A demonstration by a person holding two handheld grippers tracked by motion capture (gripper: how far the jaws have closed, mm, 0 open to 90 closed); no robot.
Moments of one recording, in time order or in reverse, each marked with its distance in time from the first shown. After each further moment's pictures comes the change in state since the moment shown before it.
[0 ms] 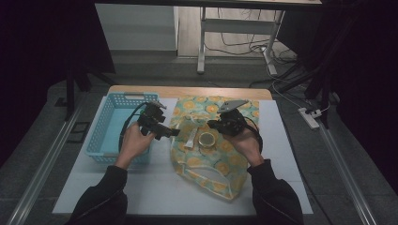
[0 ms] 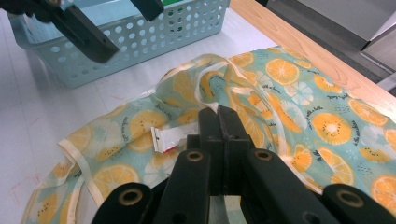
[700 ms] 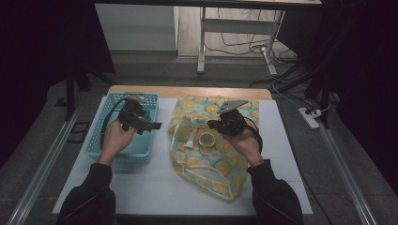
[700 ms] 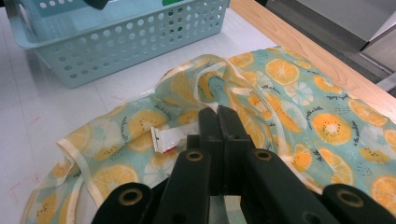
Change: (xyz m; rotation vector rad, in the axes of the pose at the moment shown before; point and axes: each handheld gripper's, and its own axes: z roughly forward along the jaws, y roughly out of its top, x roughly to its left) left arm 0.047 -0.024 -0.034 -0.055 0.089 -0.048; right arm 0.001 0.000 0.000 -0.002 -0.002 -0.002
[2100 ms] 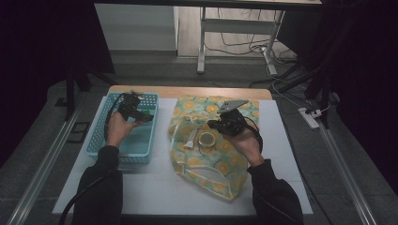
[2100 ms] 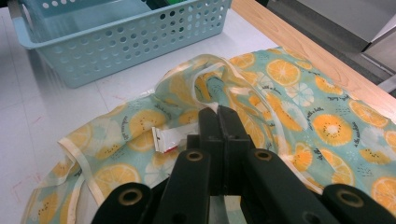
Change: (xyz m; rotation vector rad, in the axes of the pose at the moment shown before) left arm 0.066 0.005 0.052 0.154 0.208 -0.091; right arm -0.001 0.000 -0.001 -0.001 0.006 -0.003
